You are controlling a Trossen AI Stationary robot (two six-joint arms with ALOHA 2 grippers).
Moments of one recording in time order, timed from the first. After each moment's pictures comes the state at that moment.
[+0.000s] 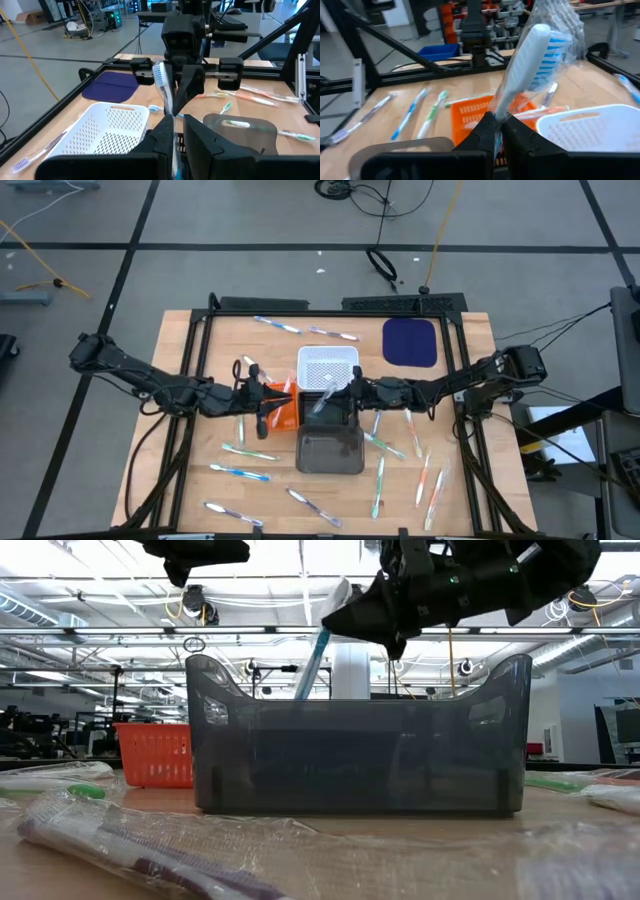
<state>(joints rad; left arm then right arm) -0.33 1.09 0.69 0.15 -0.51 -0.11 0.09 1.56 0.68 0.72 0.15 0.16</state>
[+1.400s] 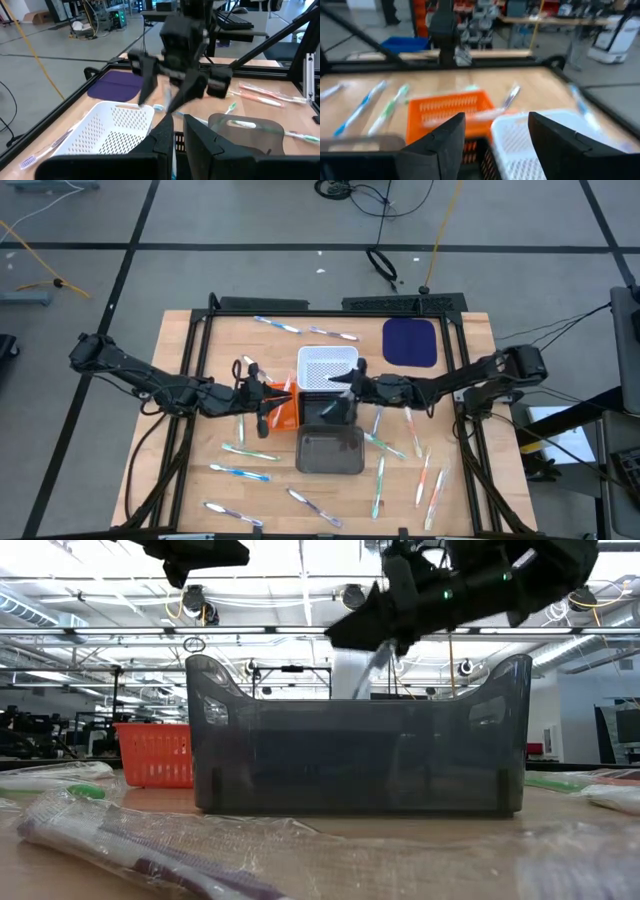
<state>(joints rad) -0.33 1.09 0.69 0.14 -0.53 -0.11 0.07 1.55 0.67 0.71 0.27 0.01</state>
